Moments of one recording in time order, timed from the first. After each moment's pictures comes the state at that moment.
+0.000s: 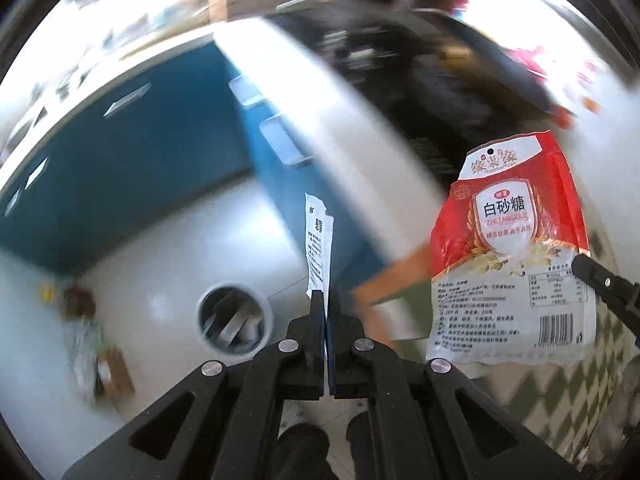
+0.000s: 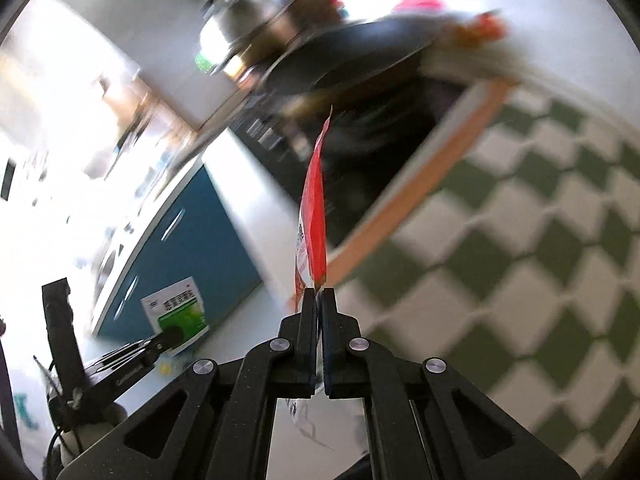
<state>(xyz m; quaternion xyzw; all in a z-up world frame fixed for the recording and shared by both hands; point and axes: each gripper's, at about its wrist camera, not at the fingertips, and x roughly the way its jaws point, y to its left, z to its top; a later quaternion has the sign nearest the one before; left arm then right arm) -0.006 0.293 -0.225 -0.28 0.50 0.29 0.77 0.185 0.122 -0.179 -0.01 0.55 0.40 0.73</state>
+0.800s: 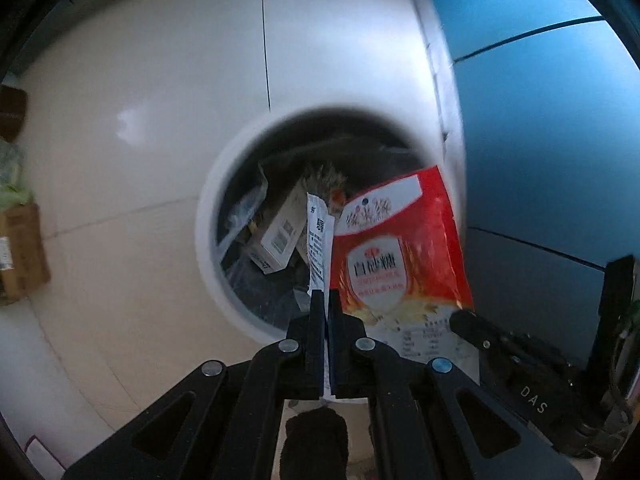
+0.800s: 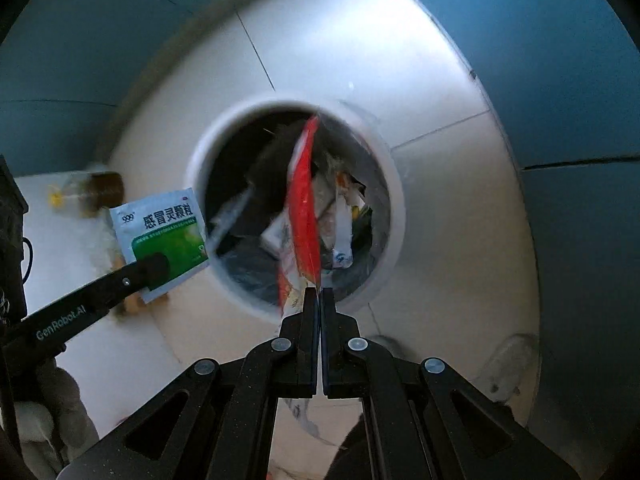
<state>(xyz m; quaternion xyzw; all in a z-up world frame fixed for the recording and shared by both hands) -0.166 0.477 -0.778 -0.52 0.59 0.26 0.56 -0.022 0.398 -0.810 -0.27 0.74 0.36 0.50</state>
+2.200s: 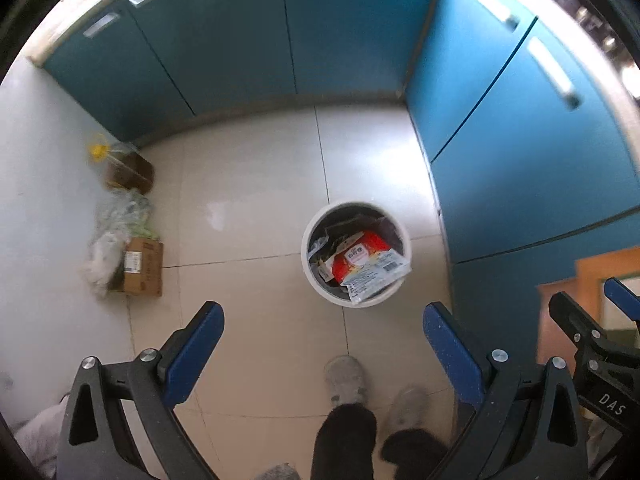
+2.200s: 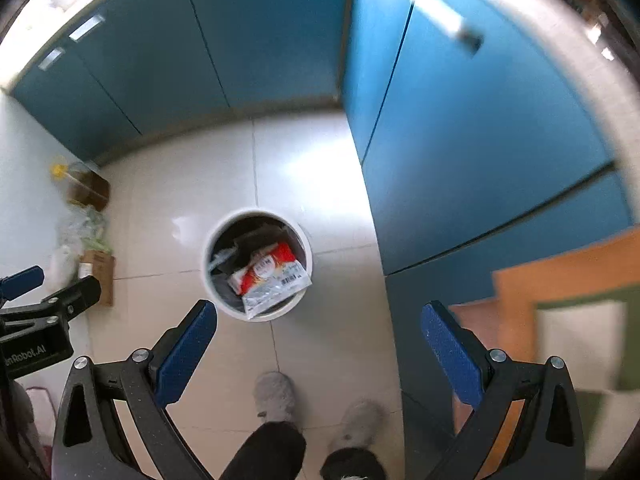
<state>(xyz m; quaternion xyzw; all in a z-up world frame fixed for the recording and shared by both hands) -0.206 0.354 -0.416 -0.36 0.51 0.45 0.64 -0.035 0.318 -0.409 -0.35 0.49 0.44 0.67</state>
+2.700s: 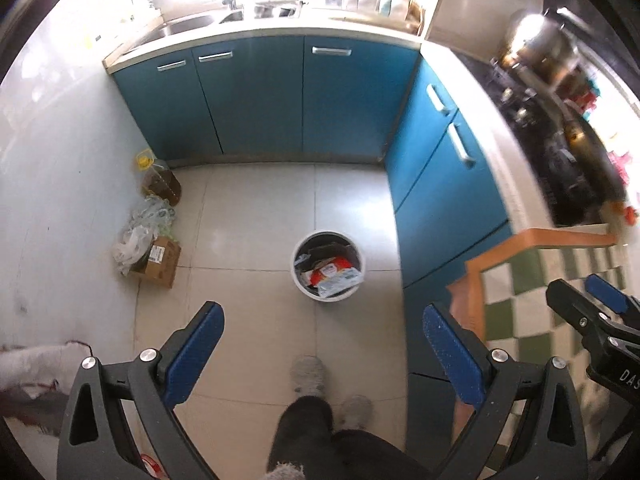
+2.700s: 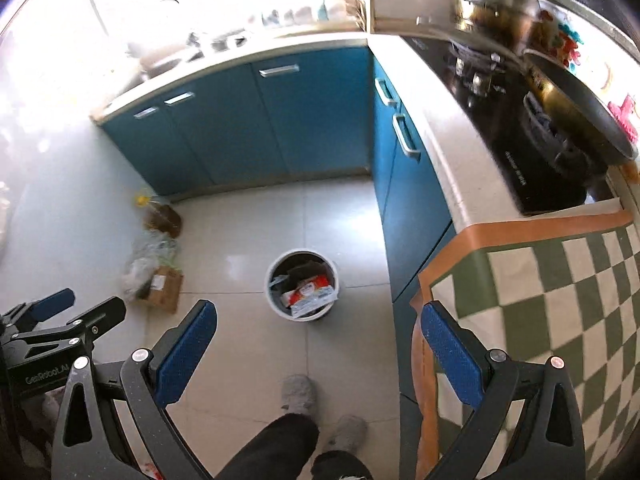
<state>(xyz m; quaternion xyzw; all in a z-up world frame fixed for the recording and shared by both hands) -0.227 0.205 -0.214 -0.37 0.41 0.50 0.67 -0.036 0.173 -0.159 -0.28 0.45 0.54 0.65</state>
